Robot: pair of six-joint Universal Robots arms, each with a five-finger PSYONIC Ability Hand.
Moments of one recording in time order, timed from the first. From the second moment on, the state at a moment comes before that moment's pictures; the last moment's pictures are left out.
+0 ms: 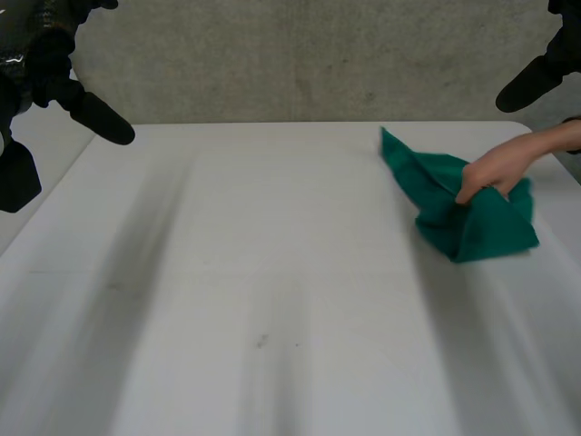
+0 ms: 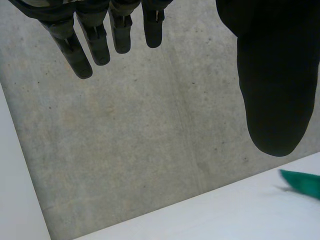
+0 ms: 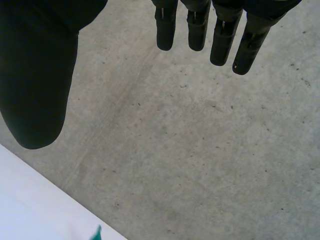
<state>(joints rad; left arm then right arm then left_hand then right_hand) 4.33 -1.48 -1.34 2.91 -1.66 3.10 1.92 -1.71 1.39 0.08 1.58 2.92 0.19 0.20 0.21 0.20 0.05 0.21 0.23 0.21 0.23 0.05</state>
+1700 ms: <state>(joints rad) 4.24 -1.85 -1.42 3.23 -1.65 3.24 1.95 -0.64 0.89 0.10 1.42 2.97 0.19 0.20 0.21 0.20 0.05 0.71 0.78 0.77 0.75 0.55</state>
